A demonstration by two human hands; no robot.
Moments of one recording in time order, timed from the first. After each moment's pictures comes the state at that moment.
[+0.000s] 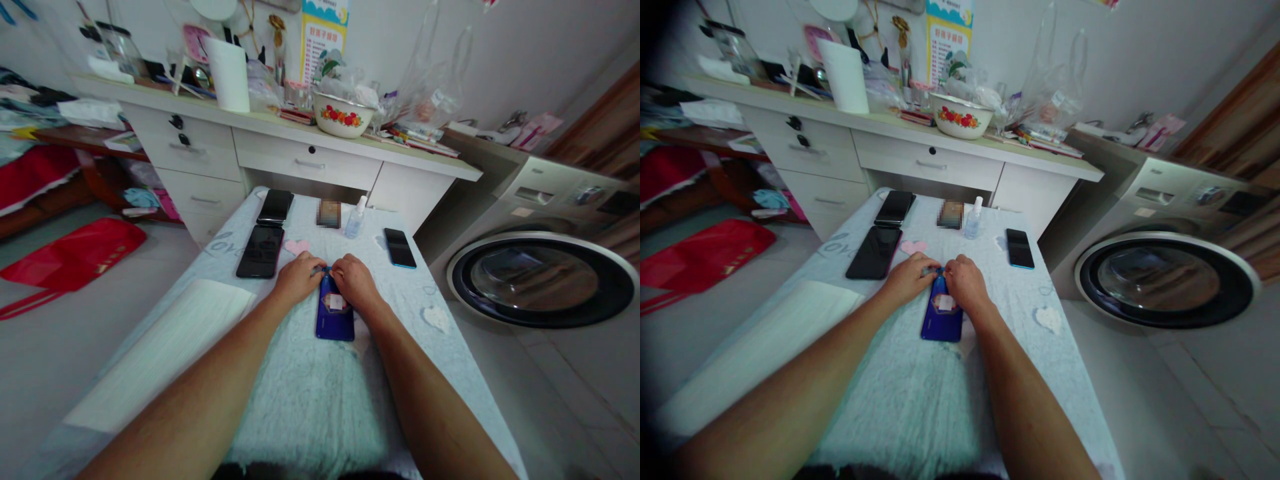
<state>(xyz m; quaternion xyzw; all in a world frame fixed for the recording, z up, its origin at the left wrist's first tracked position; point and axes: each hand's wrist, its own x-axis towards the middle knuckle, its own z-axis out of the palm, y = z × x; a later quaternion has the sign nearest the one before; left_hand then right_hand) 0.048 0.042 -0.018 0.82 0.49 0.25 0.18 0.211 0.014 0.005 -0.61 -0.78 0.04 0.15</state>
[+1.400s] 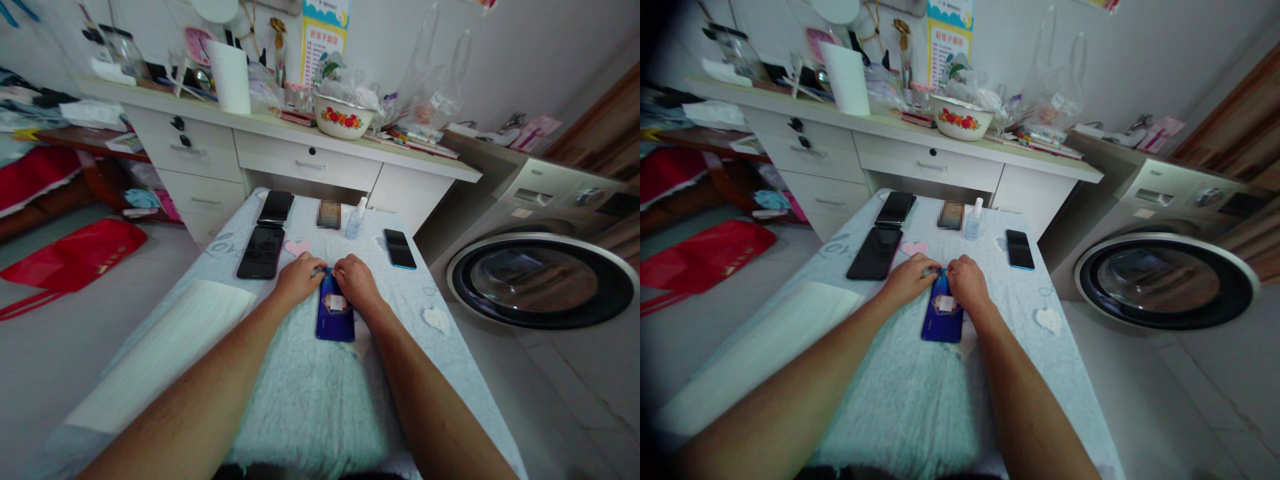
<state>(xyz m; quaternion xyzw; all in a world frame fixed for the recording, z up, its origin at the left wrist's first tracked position) 0.048 0.043 -0.018 0.82 0.49 0.25 0.18 0.213 0.018 0.002 -0.62 -0.77 0.03 0.16</state>
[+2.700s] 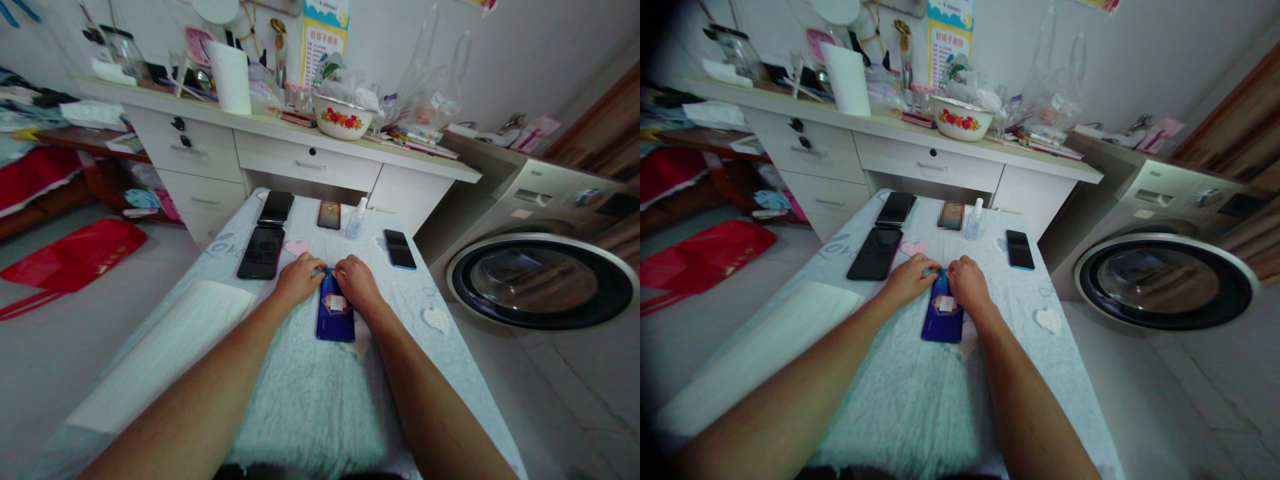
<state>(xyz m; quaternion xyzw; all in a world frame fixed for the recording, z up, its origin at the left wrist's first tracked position) 0.048 0.042 -0.017 0.82 0.49 0.24 0.17 0.213 0.015 0.003 -0.62 -0.77 0.03 0.16</state>
